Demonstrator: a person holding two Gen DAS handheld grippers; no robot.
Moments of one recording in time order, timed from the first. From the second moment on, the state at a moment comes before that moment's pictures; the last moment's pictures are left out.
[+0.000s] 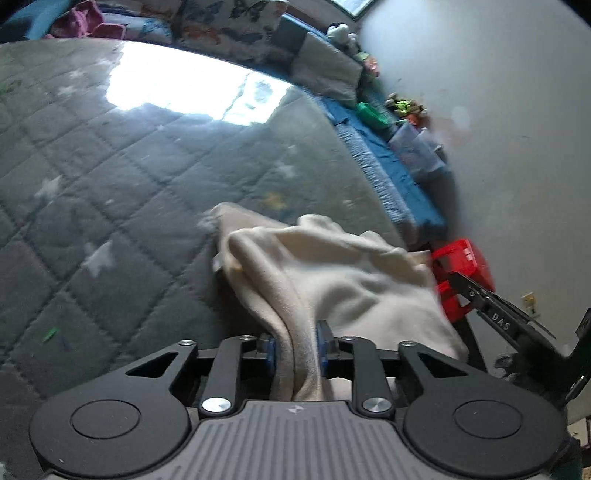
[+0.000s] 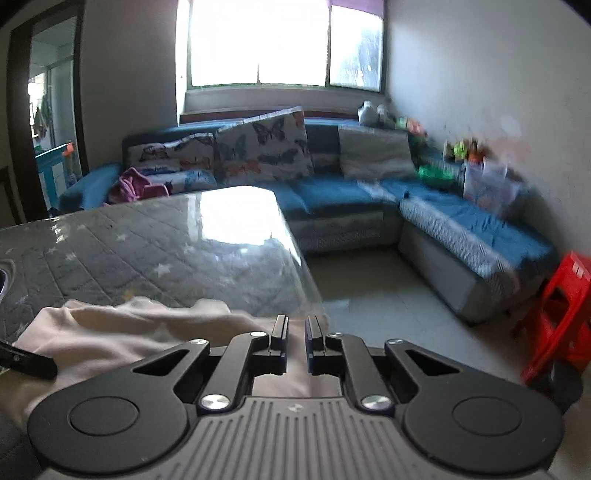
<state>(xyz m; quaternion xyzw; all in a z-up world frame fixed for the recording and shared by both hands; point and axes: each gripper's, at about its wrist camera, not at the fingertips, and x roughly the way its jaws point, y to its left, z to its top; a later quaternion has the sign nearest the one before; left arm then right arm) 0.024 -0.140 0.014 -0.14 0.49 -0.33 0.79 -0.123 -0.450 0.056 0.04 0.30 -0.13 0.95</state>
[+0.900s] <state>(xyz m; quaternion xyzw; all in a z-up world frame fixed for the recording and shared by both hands) 0.053 -0.196 0.020 -0.03 0.43 -0.31 0.85 -0.090 -0.460 0.013 0.08 0.32 -0.09 0.94</state>
